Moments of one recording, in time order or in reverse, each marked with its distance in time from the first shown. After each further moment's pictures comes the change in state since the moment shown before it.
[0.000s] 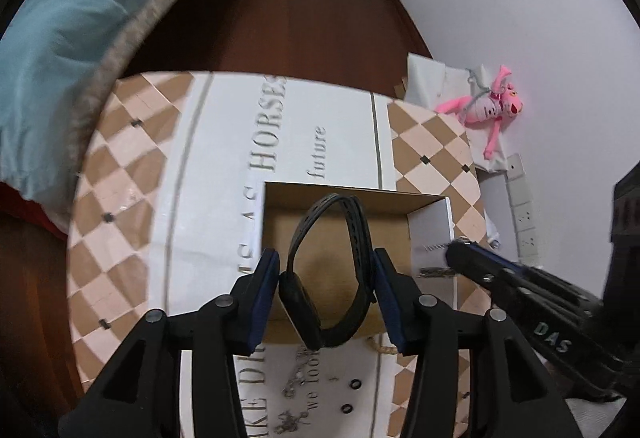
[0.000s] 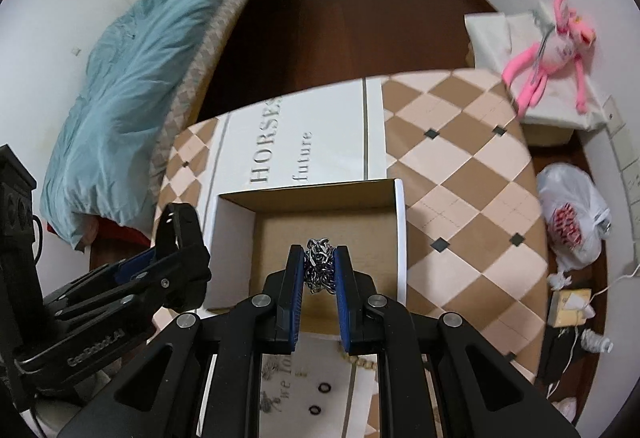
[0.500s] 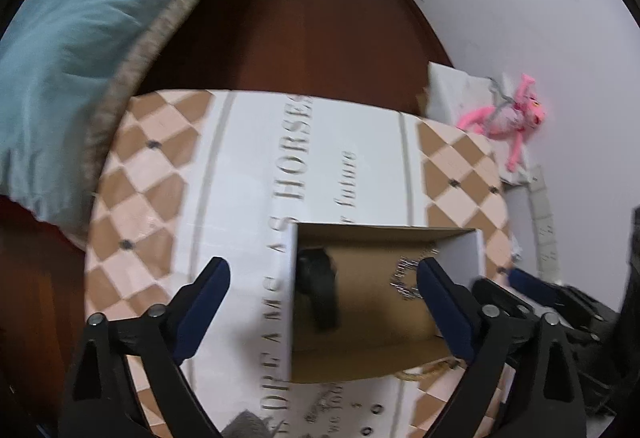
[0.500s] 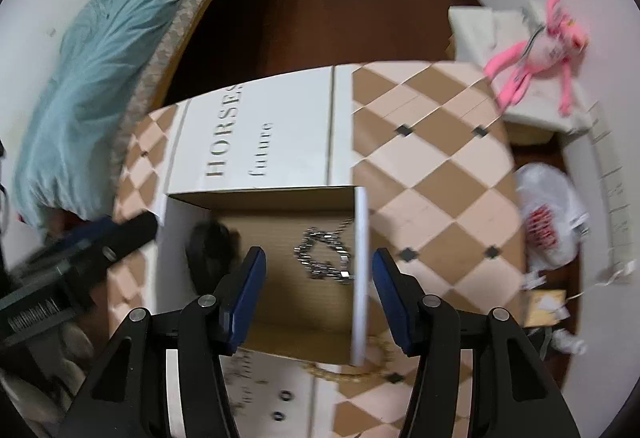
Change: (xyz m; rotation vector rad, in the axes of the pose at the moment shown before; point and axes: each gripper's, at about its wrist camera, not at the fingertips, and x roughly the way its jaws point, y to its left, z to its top) left arm -0.005 0.007 0.015 0.006 -0.075 0.139; right arm 0.016 -0.008 0.002 -0.067 0.031 -0.164
